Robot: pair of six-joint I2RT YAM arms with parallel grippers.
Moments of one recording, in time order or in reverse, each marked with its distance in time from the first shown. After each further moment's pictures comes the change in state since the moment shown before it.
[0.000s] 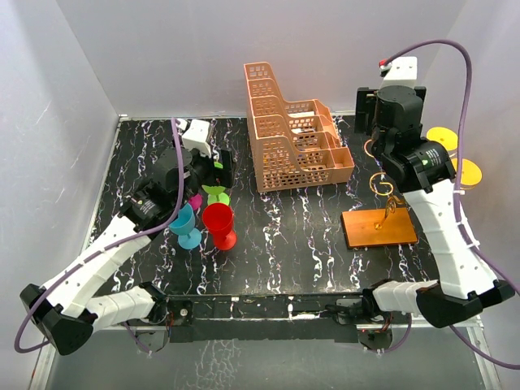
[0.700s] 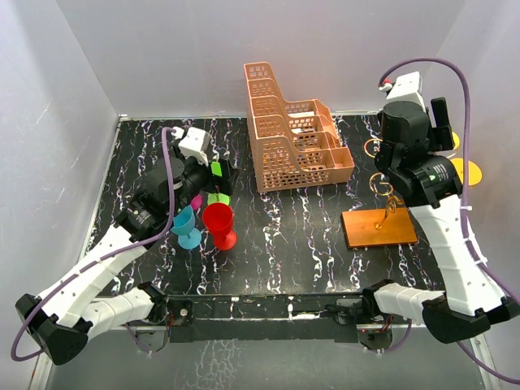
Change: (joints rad) left arm 0.005 -0.079 -0.101 0.097 0.126 -0.021; right arm -0.010 -0.103 -0.111 -0.040 0.389 -0.390
